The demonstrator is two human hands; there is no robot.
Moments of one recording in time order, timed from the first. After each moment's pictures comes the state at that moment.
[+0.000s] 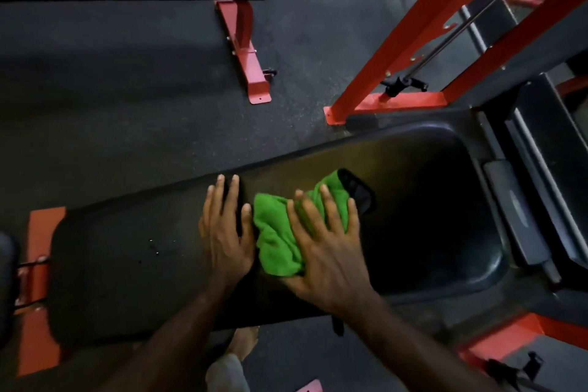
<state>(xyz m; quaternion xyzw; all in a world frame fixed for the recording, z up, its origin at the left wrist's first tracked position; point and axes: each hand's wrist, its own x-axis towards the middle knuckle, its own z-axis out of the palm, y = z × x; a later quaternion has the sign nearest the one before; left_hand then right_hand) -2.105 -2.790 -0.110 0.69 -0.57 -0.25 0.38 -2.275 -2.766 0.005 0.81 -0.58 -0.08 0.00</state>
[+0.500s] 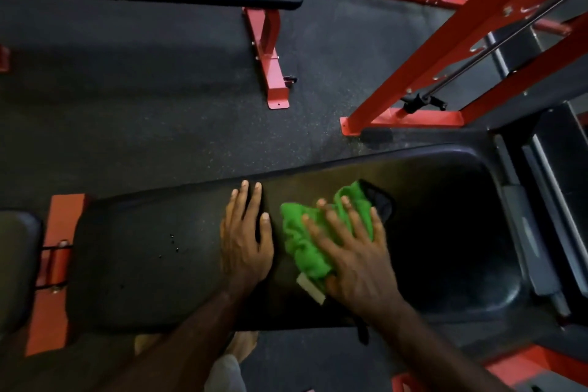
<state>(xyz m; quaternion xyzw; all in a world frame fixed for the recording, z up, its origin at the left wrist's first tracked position) -2.102 -2.787 -0.109 0.68 -0.56 -0.29 0.37 -2.294 -2.777 0.007 0.85 -0.52 -0.08 0.02</state>
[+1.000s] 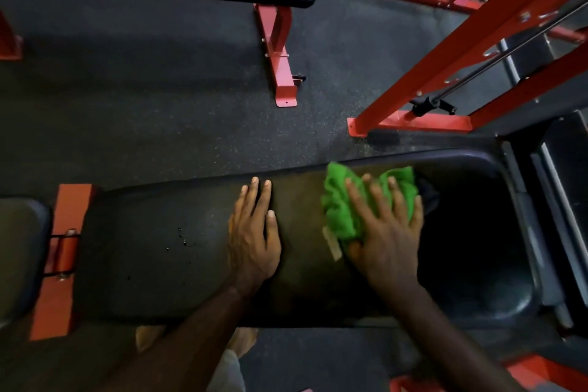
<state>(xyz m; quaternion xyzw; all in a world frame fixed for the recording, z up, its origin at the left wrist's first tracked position) -2.102 -2.787 -0.110 0.68 -0.55 -0.30 0.37 -2.301 -2.805 0.014 0.77 -0.64 -0.01 0.06</state>
